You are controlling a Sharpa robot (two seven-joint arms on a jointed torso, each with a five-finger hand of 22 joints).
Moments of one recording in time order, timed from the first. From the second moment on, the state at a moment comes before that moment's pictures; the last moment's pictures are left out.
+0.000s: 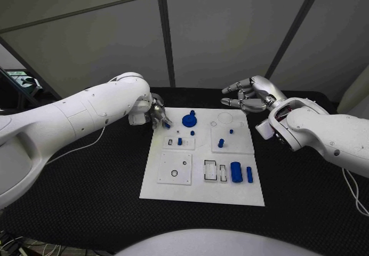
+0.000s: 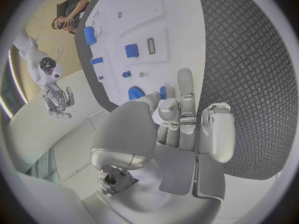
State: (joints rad) left arm 1.26 -0.52 0.06 0.96 -1.02 0.40 -0.55; left_hand 1.31 0.03 0.37 0.20 0.09 0.85 0.07 0.61 0.65 1.26 0.00 1.16 1.04 1.45 -0.05 0.31 0.84 0.06 1.47 0.06 1.43 1.31; right arm 1.21 -0.76 0.01 1.46 -0.86 -0.42 0.14; right_hand 1.33 -0.08 0.12 0.11 0.38 0.90 0.16 0.14 0.07 1.28 0.07 1.19 1.14 1.46 0.00 1.37 1.20 0.12 1.13 0.11 1.18 0.88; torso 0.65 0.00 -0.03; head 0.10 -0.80
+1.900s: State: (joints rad) left arm 1.19 -0.75 0.04 1.39 -1.04 0.19 -0.59; left_hand 1.20 -0.08 0.60 0.15 0.09 0.84 0.07 0.66 0.68 1.28 -0.01 1.16 1.04 1.45 -0.05 0.31 0.84 0.06 1.47 0.06 1.42 1.31; right arm 1.21 -0.77 0.01 1.45 -0.86 -0.41 0.14; right_hand 1.33 -0.08 0.12 0.11 0.38 0.90 0.16 0.14 0.07 1.28 0.07 1.19 1.14 1.46 0.00 1.37 1.20 0.12 1.13 0.11 1.18 0.88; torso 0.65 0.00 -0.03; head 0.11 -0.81
